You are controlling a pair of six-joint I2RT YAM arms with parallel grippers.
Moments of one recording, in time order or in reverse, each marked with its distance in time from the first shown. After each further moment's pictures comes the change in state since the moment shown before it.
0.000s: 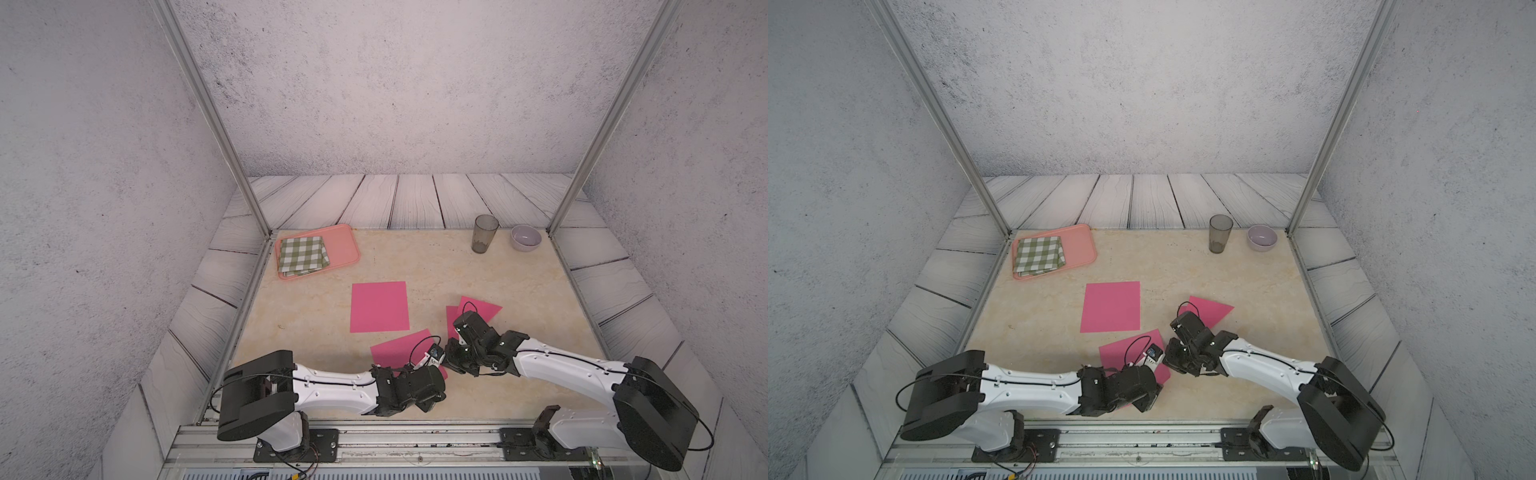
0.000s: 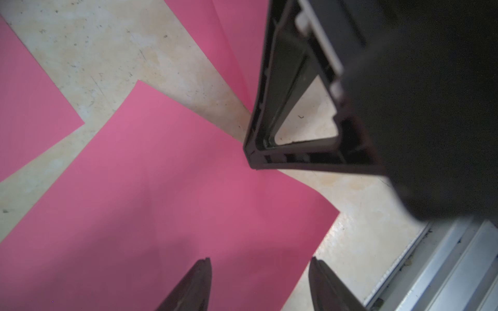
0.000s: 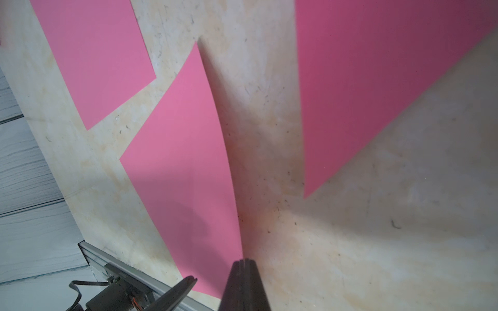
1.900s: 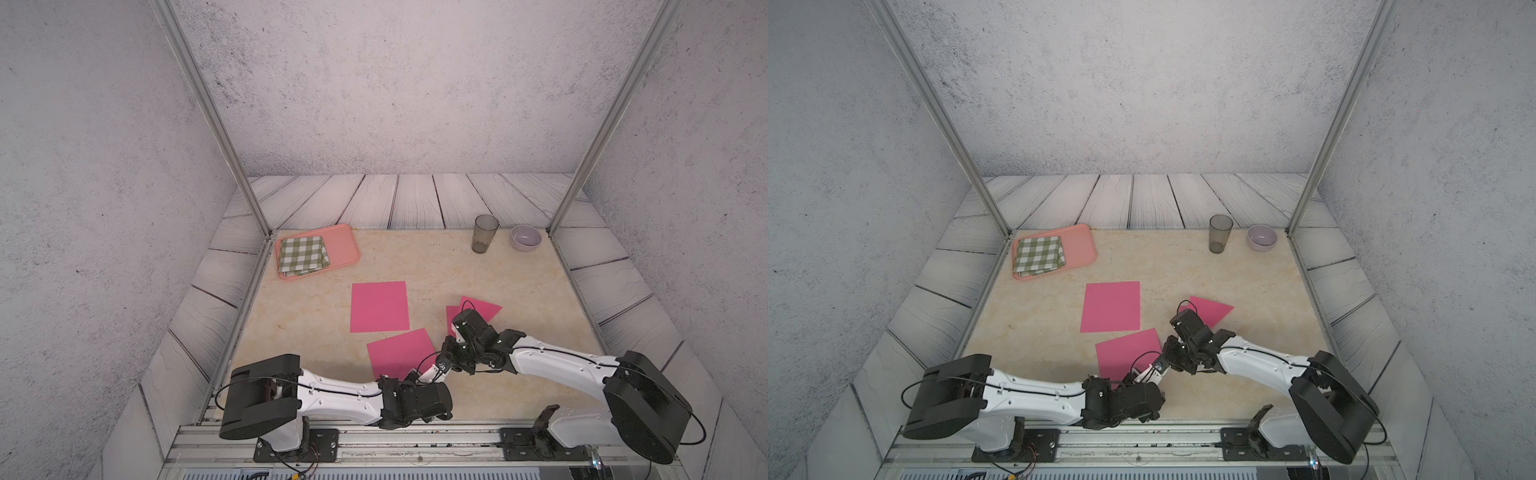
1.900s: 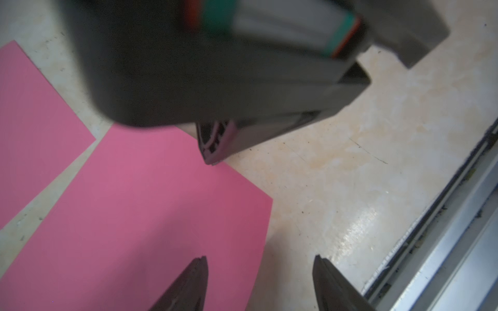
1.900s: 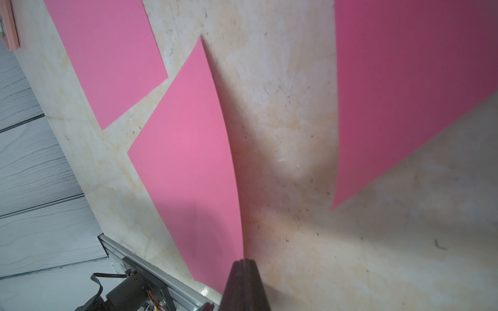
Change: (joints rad) left arm -0.097 0.014 0.020 -0.042 -0.150 0.050; right arm -0.018 0.042 0.000 0.075 -0.063 0.007
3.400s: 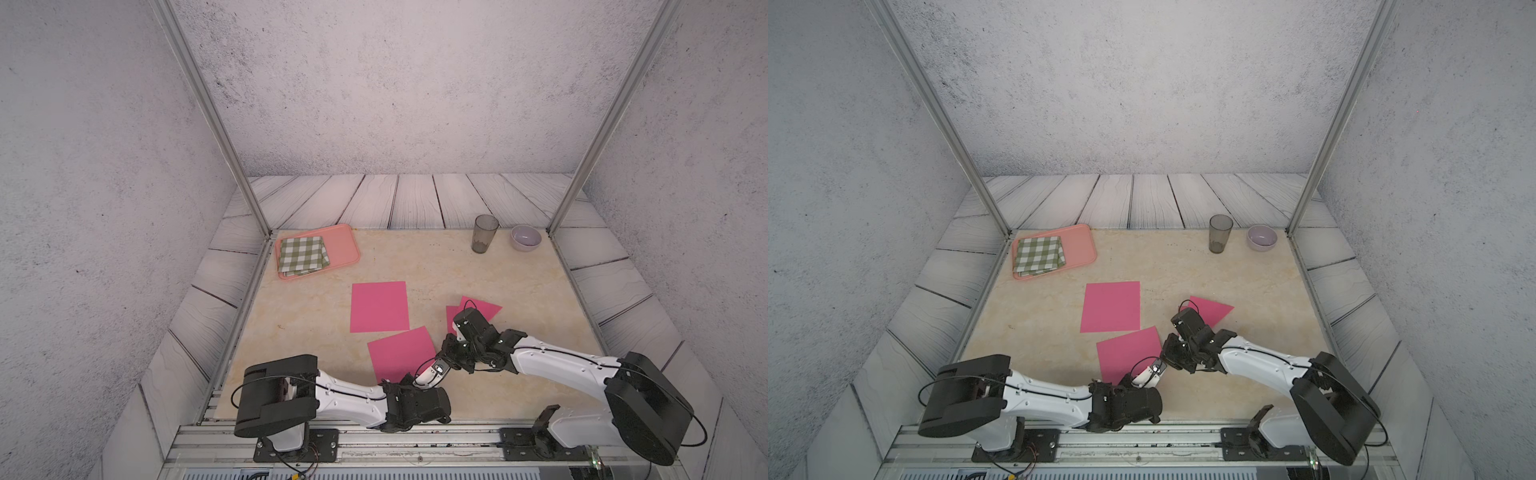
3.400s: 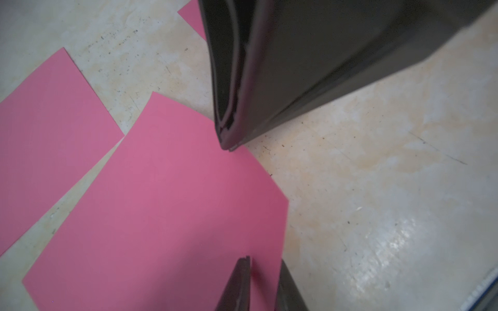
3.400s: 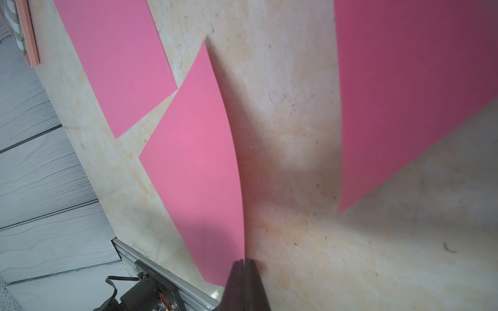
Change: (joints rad) left arm -0.004 0.077 -0.048 0.090 -0.108 0.021; right arm -0.009 -0.010 -0.007 0.027 -0.005 0.038
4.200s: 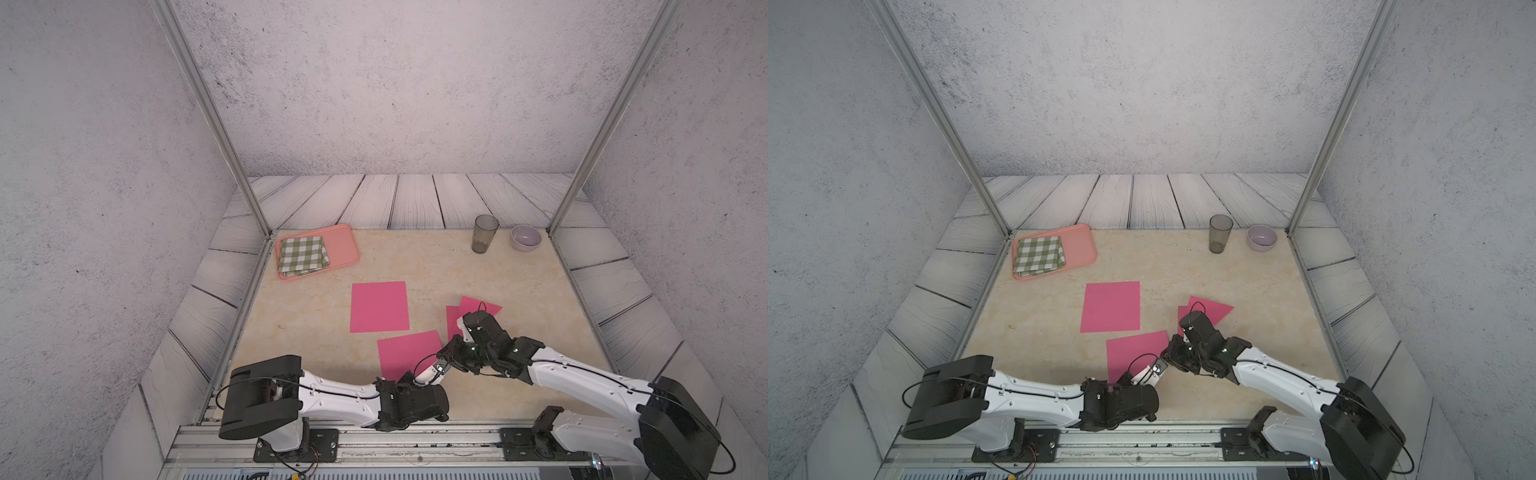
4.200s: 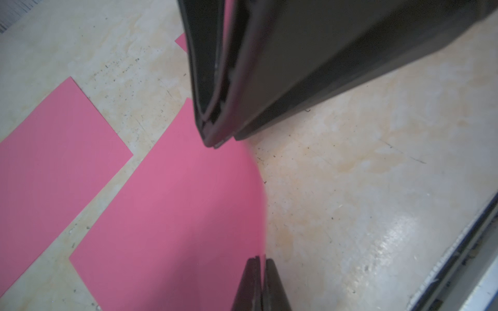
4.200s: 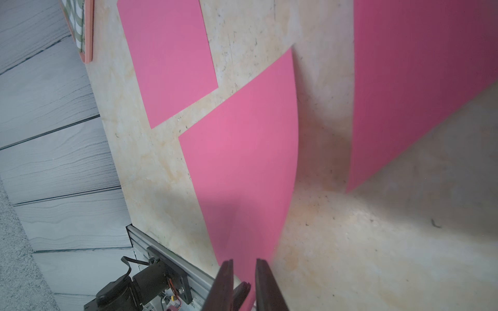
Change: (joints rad) left arm -0.002 -0.091 0.000 -0.026 0.026 0.074; right arm 0.003 -0.200 -0.053 -0.022 0.030 -0.042
